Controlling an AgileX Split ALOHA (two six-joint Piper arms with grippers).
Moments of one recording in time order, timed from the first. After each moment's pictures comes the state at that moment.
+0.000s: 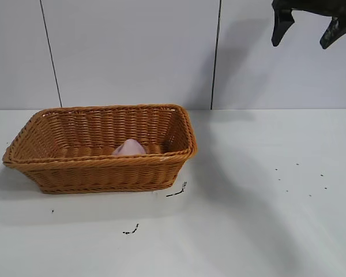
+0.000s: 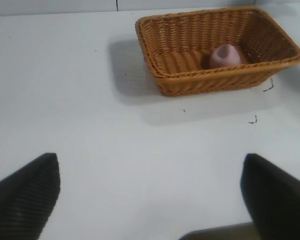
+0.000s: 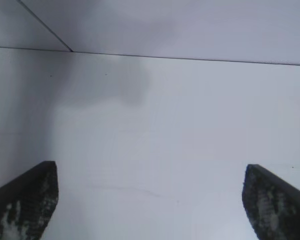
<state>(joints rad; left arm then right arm) 0.01 -0.01 -0.51 -0.14 1.05 0.12 0.00 1.97 -2.07 0.04 1.21 -0.02</state>
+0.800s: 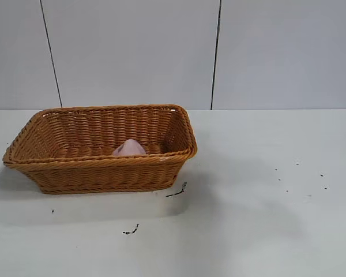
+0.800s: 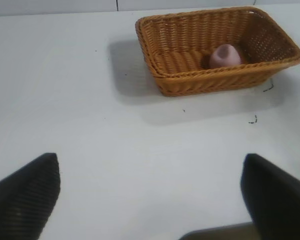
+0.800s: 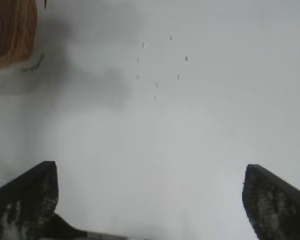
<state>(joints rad) 0.01 -0.01 -0.51 -0.14 1.05 0.12 0.00 0.46 -0.61 0.05 1.01 -0.06</state>
